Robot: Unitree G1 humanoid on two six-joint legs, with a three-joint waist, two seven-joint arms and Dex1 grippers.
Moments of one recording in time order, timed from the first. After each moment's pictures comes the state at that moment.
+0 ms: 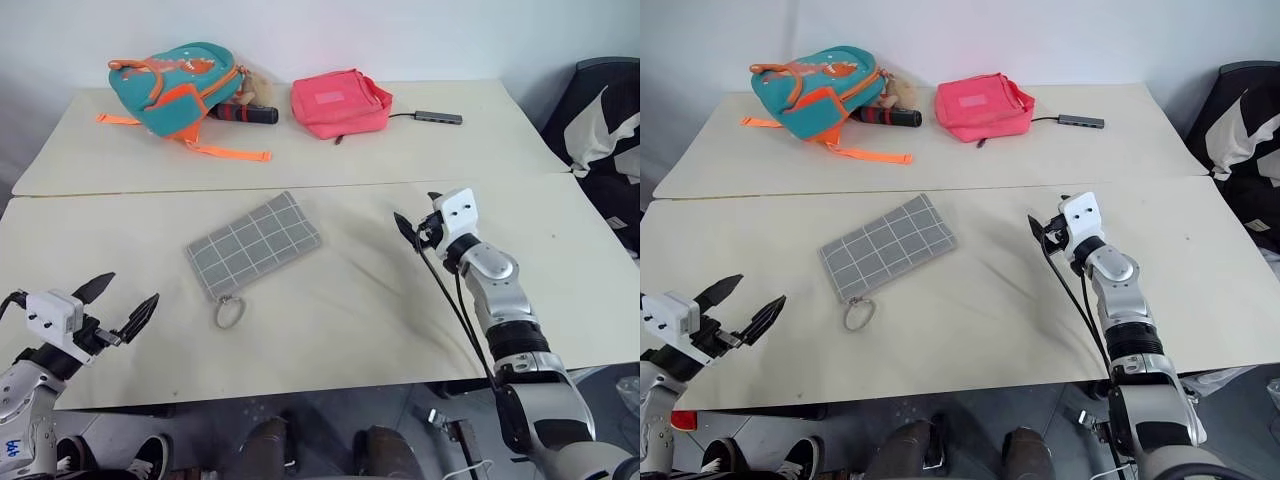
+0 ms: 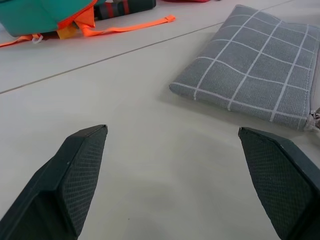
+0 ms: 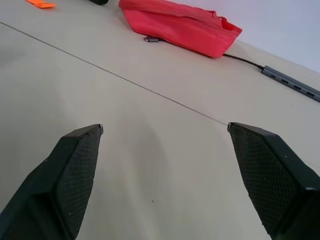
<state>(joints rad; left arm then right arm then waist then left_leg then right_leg) 0.12 0.60 0.54 0.09 -0.44 -0.11 -0.74 -0.68 -0.38 -0.05 0.64 0.08 -0.17 0.48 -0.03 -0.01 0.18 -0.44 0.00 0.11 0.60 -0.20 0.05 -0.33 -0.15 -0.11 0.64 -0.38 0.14</state>
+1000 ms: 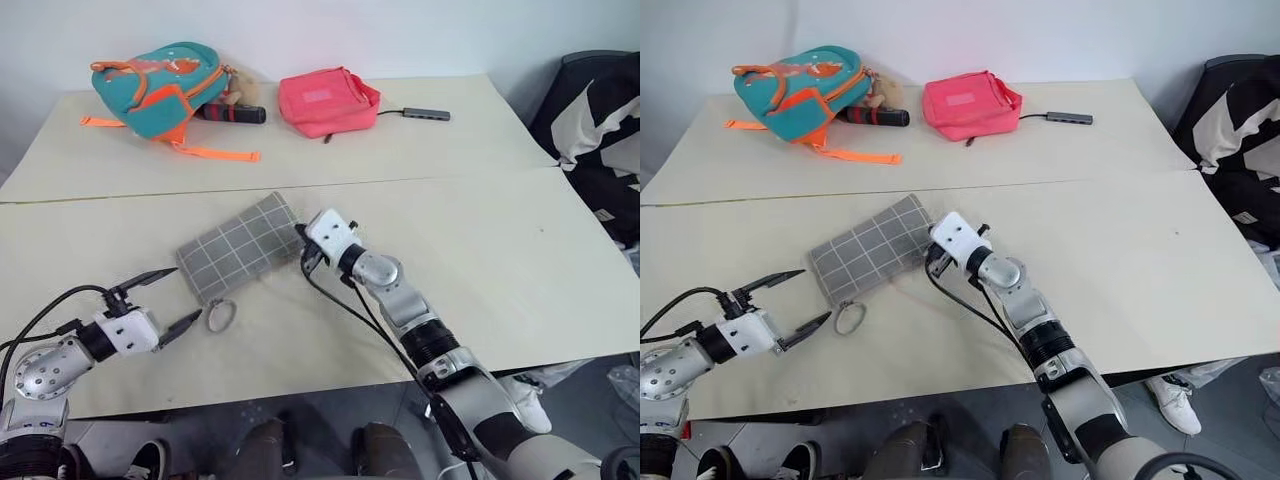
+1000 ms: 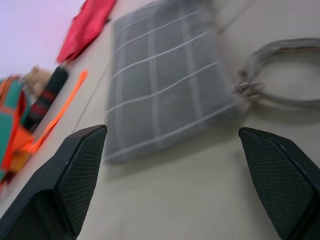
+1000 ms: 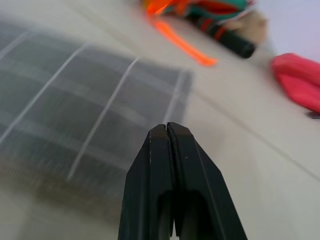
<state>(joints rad) -0.04 0.75 0.28 0.39 0.03 -0.85 -0.69 -0.75 -0.06 0.30 0.58 -0.15 -0.11 0.42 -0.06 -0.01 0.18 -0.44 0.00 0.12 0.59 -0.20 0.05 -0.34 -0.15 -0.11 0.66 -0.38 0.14</state>
